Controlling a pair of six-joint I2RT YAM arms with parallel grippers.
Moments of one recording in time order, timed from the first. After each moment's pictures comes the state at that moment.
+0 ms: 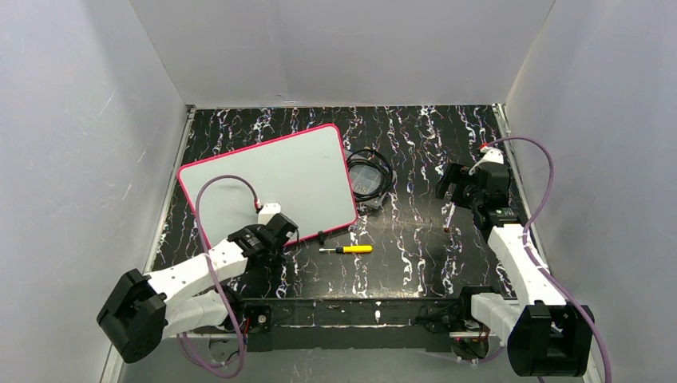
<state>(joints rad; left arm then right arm) -0.75 1.05 0.50 -0.64 -0.43 -0.70 0.05 0.99 0.66 -0.24 -0.05 0.31</state>
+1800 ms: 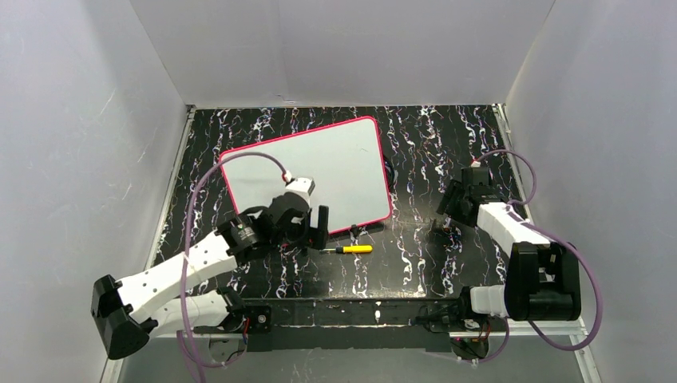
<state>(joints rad) -0.94 1.00 0.80 -0.64 -0.25 -0.62 0.05 1.29 0.66 -0.33 0.07 0.42</state>
